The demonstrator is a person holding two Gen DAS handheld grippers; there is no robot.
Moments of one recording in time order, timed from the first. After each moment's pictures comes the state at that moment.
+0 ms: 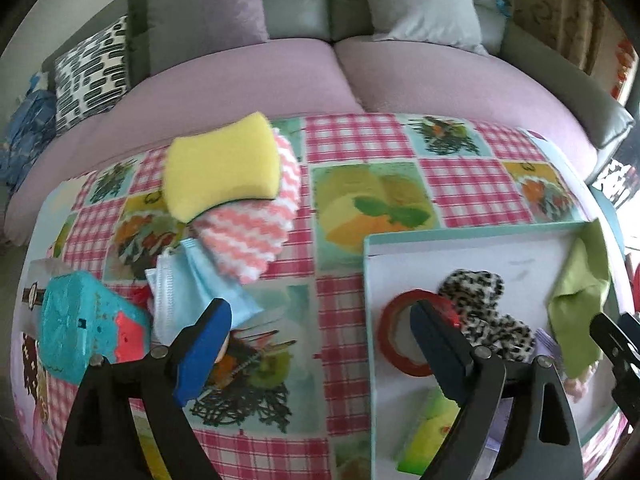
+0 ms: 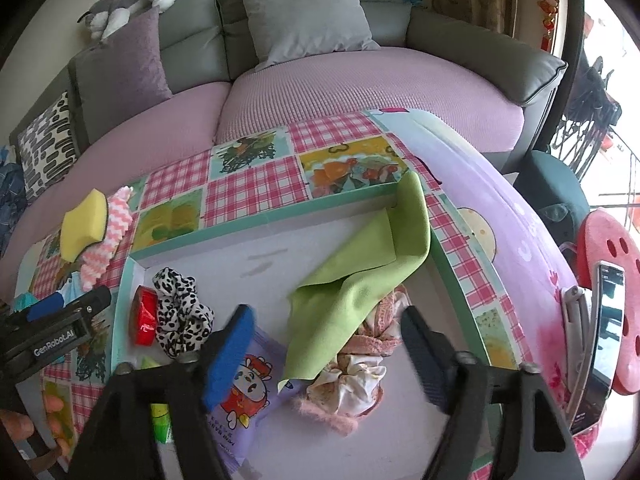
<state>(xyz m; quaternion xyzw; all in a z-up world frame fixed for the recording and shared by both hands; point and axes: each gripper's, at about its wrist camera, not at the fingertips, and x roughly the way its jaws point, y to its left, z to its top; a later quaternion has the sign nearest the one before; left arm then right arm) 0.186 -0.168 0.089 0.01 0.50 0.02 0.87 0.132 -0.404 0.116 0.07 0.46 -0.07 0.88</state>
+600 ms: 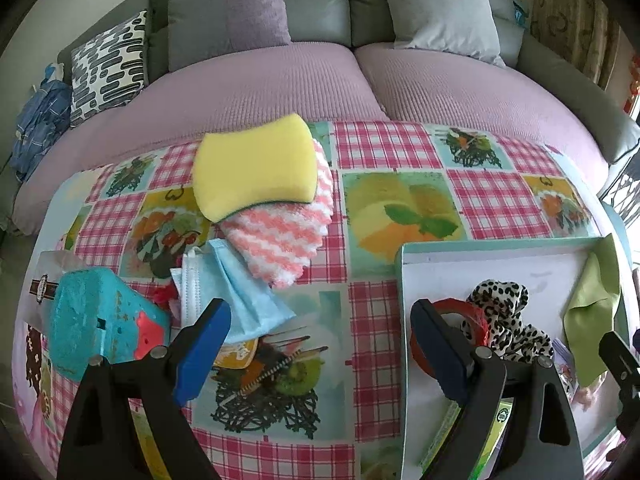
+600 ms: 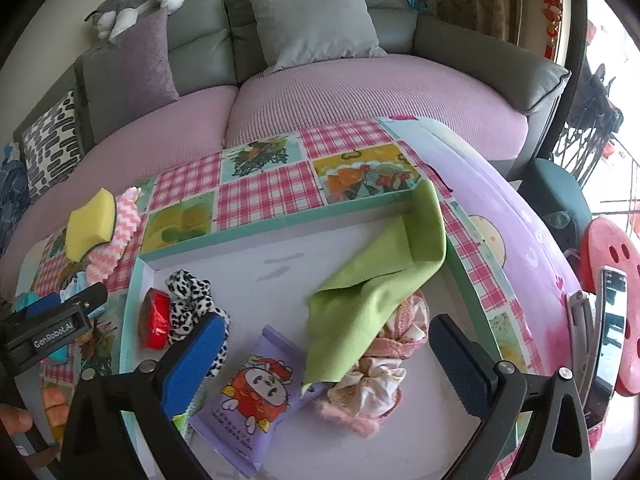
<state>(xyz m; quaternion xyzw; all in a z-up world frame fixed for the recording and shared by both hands) 0.186 -0.148 0.091 0.00 0.48 0.04 0.87 0.130 -0.388 0.119 0.06 0.45 -0.06 0.89</state>
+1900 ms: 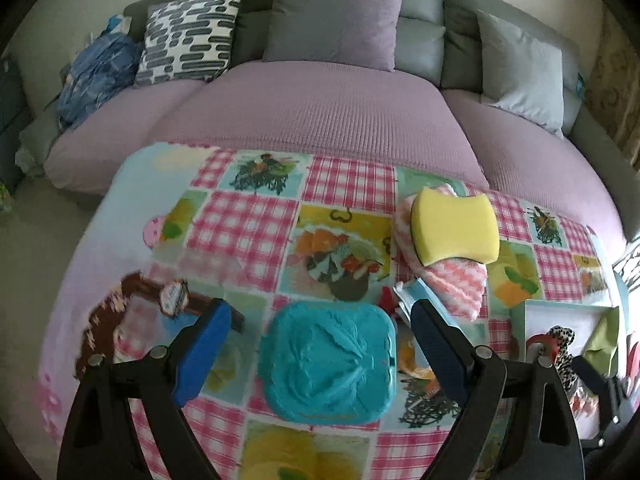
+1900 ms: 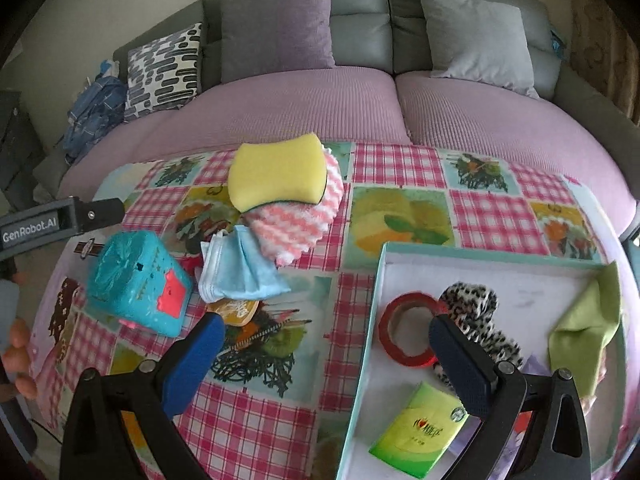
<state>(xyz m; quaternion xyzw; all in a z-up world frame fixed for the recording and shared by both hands) 0.171 0.028 0.145 -0.07 0.47 0.10 0.87 0.149 -0.190 0.121 -0.02 0.46 0.12 0.88</state>
